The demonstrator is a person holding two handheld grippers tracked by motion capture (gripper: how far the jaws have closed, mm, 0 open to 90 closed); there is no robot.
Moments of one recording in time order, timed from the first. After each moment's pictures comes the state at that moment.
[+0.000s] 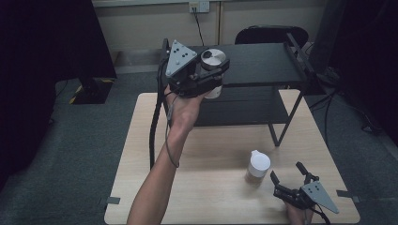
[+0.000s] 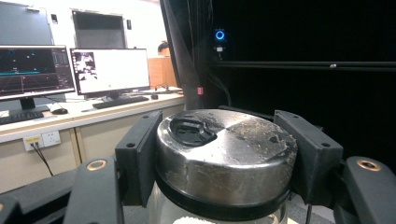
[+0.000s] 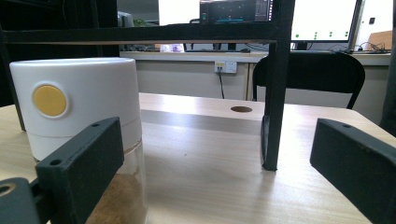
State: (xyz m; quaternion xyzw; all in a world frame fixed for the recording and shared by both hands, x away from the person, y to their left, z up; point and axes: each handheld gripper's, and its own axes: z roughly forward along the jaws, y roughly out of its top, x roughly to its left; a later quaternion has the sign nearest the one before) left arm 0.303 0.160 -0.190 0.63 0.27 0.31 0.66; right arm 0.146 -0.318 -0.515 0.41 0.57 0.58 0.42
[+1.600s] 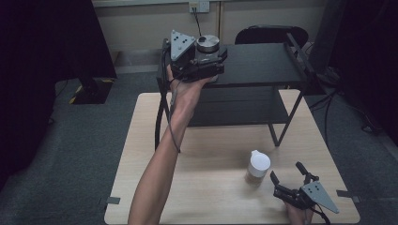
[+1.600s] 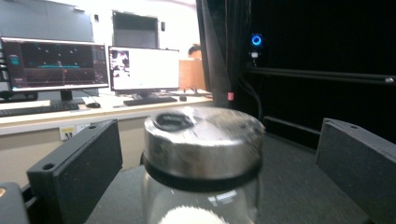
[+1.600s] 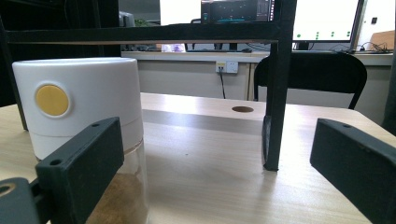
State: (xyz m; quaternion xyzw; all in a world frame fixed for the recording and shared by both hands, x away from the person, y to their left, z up) left arm 0.335 0.146 -0.199 0.60 0.33 0.34 0.65; right arm 0.146 -0.319 -0.515 0.41 0.57 0.58 0.42
